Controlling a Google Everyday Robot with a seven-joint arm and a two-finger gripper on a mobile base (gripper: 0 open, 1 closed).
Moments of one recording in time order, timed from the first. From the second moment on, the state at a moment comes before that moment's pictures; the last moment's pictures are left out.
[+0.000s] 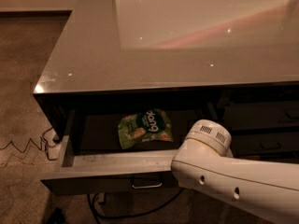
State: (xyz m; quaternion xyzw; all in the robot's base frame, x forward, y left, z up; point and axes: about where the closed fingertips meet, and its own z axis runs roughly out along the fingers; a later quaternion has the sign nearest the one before) arm 0.422 -0.118 0.642 -0.60 0.78 -0.13 0.12
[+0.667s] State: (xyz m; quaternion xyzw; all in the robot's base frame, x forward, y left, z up) arm 0.377 -0.136 0.644 -0.56 0.80 -0.15 0.12
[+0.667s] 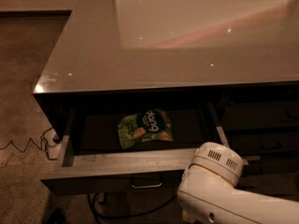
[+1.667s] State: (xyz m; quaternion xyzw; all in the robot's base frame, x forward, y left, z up) arm 0.422 -0.131 0.669 -0.54 0.81 -0.09 0.20
